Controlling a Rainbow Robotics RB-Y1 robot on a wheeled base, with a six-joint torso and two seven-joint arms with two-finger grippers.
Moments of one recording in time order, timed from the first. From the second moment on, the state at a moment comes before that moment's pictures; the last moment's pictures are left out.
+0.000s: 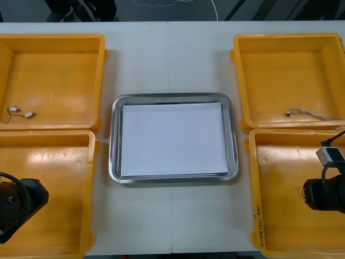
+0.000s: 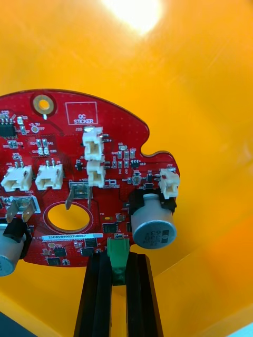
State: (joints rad) right arm 0.24 -0.84 -0.04 -2.20 -0.86 1.37 1.21; left arm 0.25 0.54 0.09 -2.54 0.45 1.85 -0.46
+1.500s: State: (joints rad) right arm 0.18 -0.97 0.00 -2.26 -0.78 1.36 1.80; left arm -0.41 0.62 -0.07 -2.35 0.78 1.91 -0.78
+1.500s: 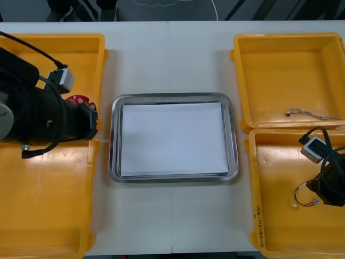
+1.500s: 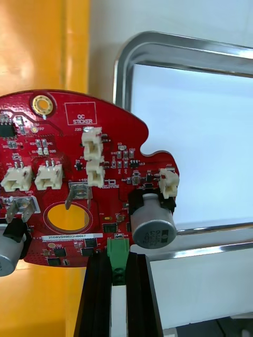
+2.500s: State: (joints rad) right arm 0.22 -1.09 0.03 -2.20 -0.74 1.01 2.61; left arm -0.62 0.52 -0.45 -2.09 0.74 1.91 -0.68
